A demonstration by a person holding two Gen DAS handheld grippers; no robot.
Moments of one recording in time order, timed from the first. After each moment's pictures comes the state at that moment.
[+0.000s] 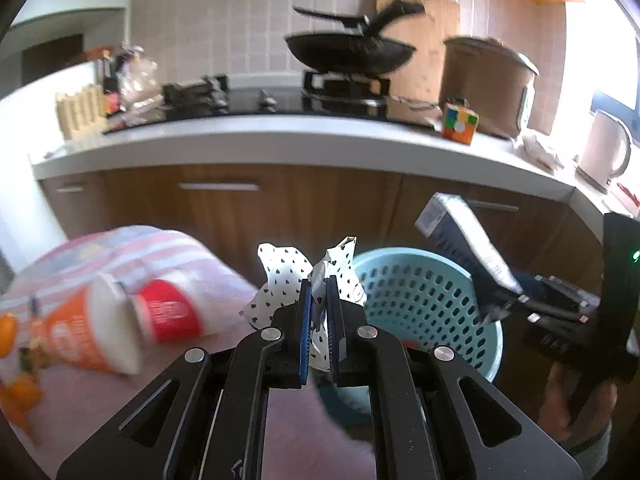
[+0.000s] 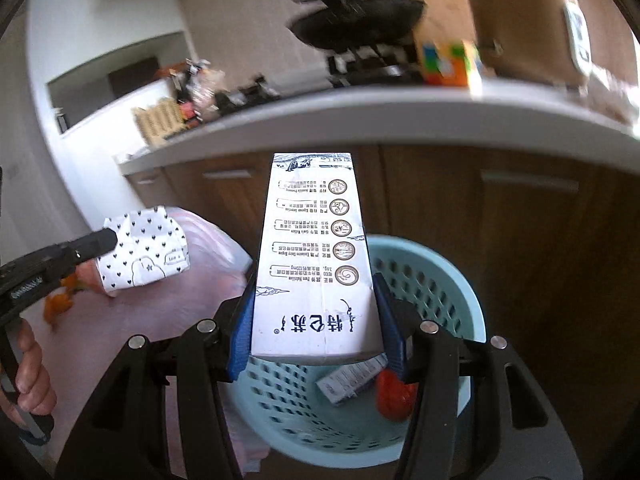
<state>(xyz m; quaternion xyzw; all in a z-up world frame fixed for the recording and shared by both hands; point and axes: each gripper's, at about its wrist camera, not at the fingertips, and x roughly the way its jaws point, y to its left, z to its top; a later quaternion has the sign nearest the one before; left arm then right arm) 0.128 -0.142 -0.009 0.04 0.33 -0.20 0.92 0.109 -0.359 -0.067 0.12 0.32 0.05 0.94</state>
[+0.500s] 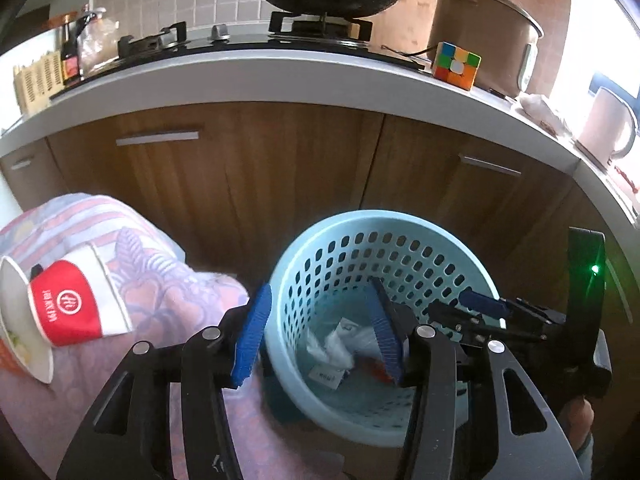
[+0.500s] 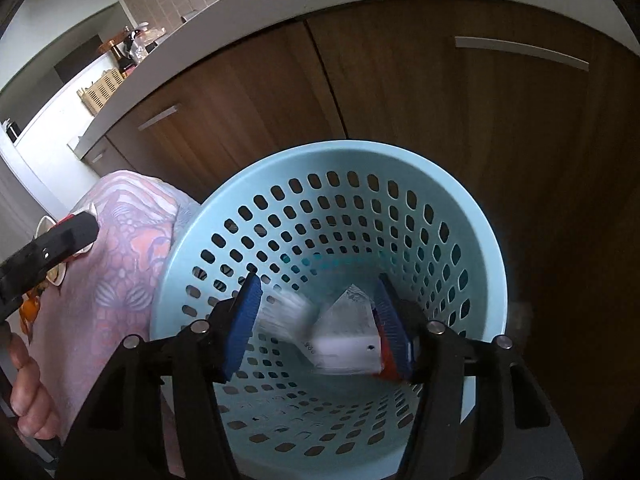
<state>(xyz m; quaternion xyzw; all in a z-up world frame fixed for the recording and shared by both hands) 0.165 -0.177 -0.068 0.04 0.39 -0.23 0.89 0.151 -0.382 -0.150 0.17 0.42 0.02 0.89</state>
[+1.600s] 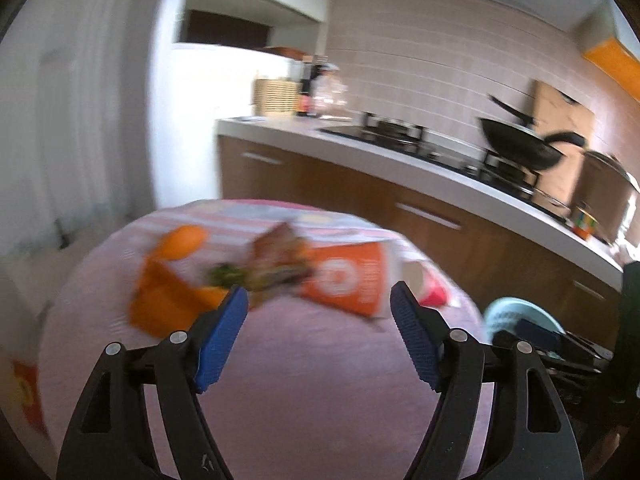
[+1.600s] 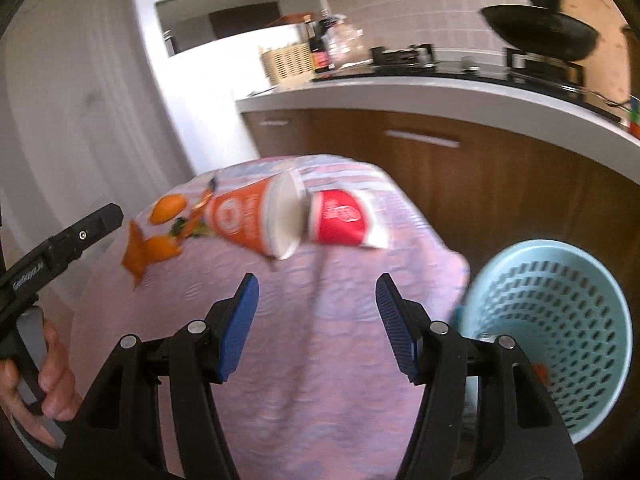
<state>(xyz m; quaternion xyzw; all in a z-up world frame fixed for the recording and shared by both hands) 0.025 0.100 0.007 -0.08 0.25 0.06 0.96 0.099 -0.131 -0.041 0.05 0.33 0.24 0.91</state>
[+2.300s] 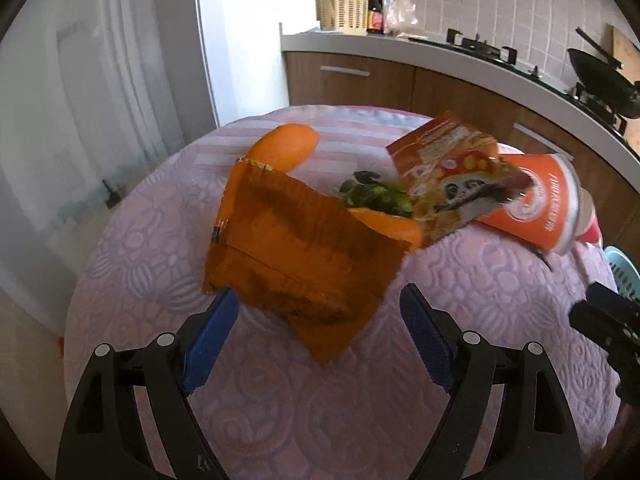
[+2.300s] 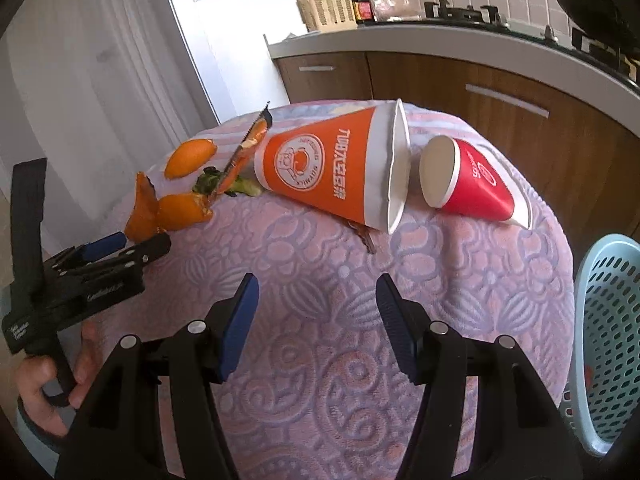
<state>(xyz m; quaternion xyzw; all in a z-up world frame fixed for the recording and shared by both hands) 0.075 0.193 -0.073 -0.05 0.39 0.15 0.91 0.126 -0.029 -0.084 0.02 0.39 0.27 0.88</state>
